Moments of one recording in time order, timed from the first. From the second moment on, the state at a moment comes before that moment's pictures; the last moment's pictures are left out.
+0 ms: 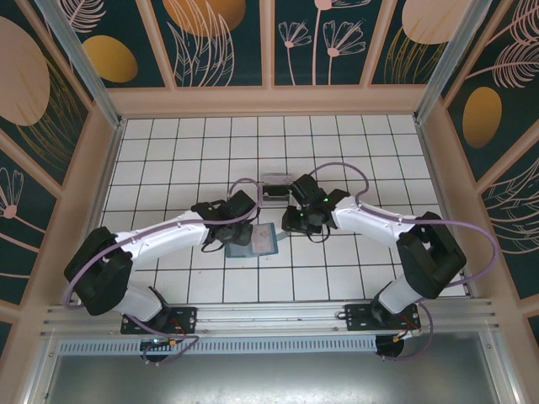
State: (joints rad) left arm -0.82 1.46 0.94 -0.64 -0.16 -0.55; right arm 0.75 1.53 0.99 -0.55 -0.13 0.77
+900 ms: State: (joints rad) left arm -0.76 1.48 0.76 -0.30 0.12 -0.75; right arm 0.82 1.75 1.06 -0.47 -0.20 0.78
